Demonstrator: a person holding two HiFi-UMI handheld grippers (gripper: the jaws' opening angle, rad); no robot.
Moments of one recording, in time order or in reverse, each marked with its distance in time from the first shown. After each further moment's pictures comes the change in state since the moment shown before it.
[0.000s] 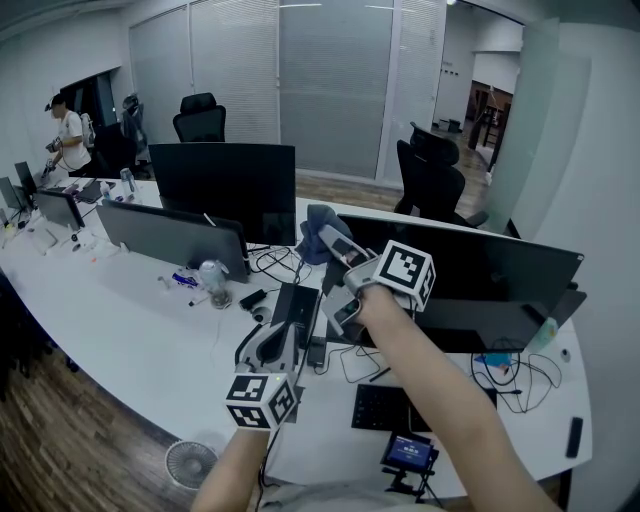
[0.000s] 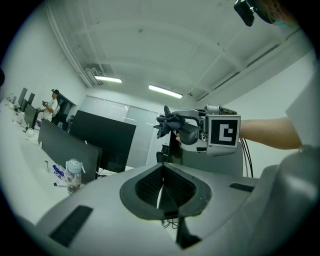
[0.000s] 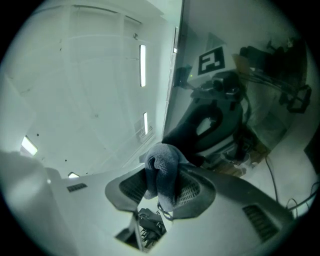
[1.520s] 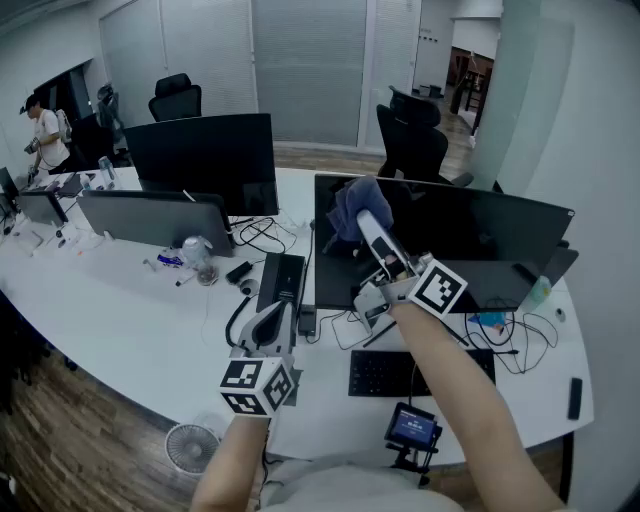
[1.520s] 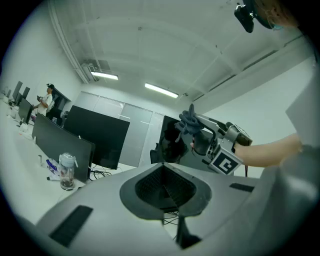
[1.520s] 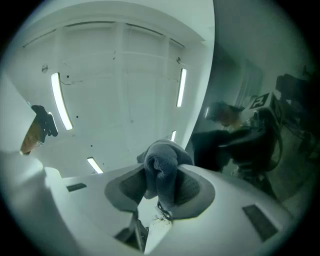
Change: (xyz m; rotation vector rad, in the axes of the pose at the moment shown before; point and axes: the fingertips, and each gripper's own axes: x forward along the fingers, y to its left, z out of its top) left arm -0.012 -0.024 -0.013 -0.014 0.009 -0.071; right arm -0.106 0.023 0.032 -0.358 -0.226 0.285
